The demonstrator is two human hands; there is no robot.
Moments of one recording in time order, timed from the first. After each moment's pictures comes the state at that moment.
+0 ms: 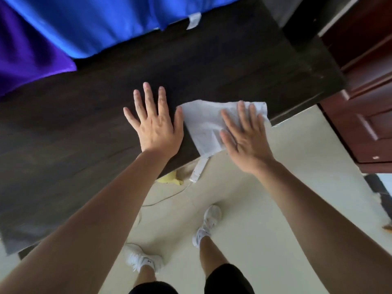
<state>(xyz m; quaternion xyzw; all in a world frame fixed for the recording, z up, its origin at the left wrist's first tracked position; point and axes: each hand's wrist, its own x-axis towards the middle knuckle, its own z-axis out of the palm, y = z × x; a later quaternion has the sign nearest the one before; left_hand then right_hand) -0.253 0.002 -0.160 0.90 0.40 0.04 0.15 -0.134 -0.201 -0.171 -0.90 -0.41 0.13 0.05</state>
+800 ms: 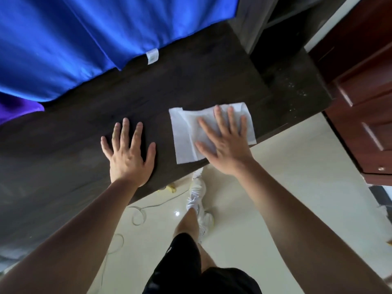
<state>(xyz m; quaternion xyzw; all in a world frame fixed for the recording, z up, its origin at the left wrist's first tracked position) -0.218 -0.015 -0.169 0.92 0.38 0.00 0.08 -0.018 -0.214 -0.172 -0.88 -0.47 0.11 0.02</state>
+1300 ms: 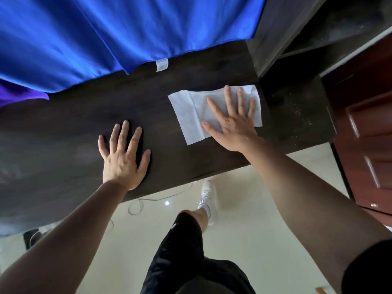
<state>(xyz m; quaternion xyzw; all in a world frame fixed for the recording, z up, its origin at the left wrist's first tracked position) -0.211 -0.017 -0.168 0.92 0.39 -0.02 0.06 0.092 -0.159 -0.173 -0.86 -0.49 0.15 -0.01</state>
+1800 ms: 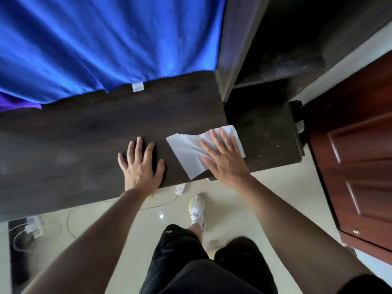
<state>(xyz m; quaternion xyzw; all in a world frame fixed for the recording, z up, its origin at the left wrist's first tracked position) -0.106 -0.119 -0.144 0.86 0.49 -0.04 0.12 0.130 -0.263 -0.156 -0.77 -0.61 0.15 0.09</state>
